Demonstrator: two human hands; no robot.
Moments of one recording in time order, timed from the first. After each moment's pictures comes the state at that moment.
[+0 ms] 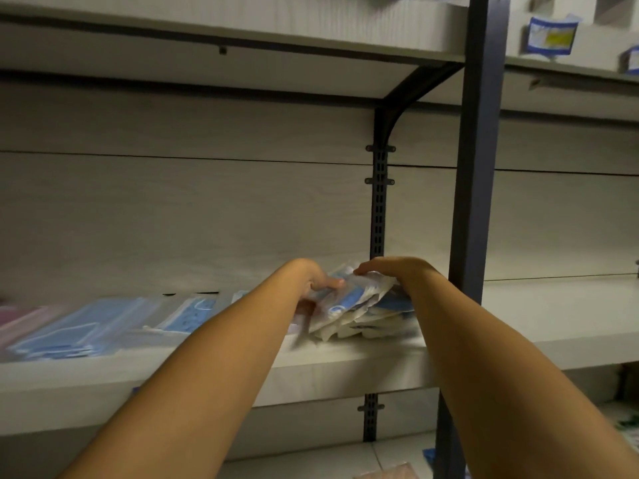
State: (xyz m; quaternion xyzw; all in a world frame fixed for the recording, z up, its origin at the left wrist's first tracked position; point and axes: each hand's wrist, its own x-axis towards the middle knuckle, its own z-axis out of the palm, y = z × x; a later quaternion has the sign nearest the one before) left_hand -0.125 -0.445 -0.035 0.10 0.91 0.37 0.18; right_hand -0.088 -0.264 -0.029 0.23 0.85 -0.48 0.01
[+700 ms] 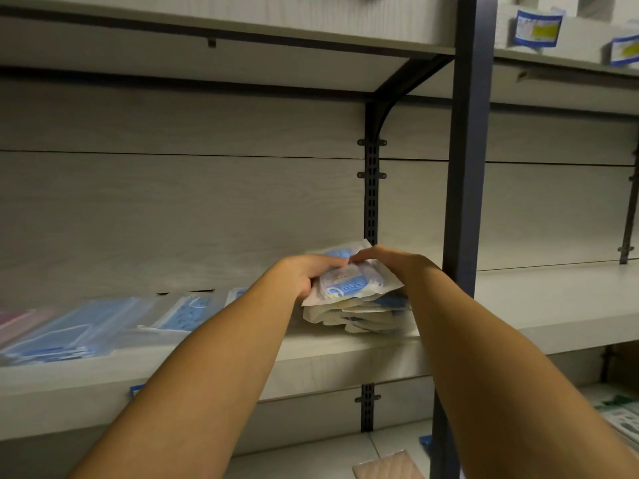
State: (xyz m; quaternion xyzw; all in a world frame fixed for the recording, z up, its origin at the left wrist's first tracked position) left_hand -0.130 -0.439 -0.040 0.13 0.72 0.63 0.28; right_hand -0.075 -0.266 -0.037 0.16 0.81 -0.56 -0.07
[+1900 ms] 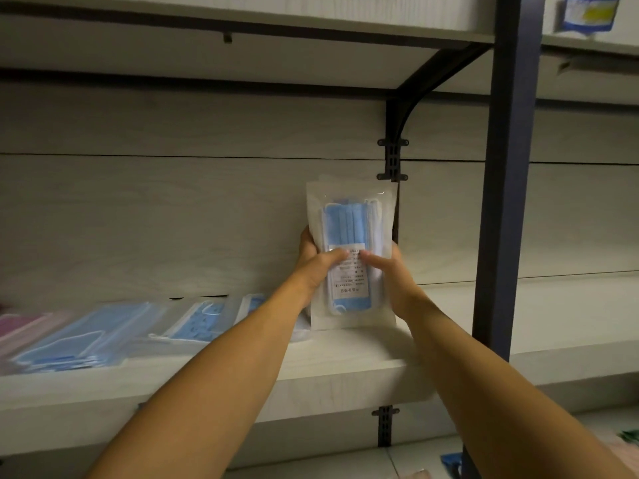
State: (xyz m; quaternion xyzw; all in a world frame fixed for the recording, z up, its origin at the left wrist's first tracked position) left_hand -0.167 -0.446 -0.060 0.32 0.61 0.72 0.00; right_hand -0.105 -0.292 -0.078 -0.09 0.66 -0.70 -0.27
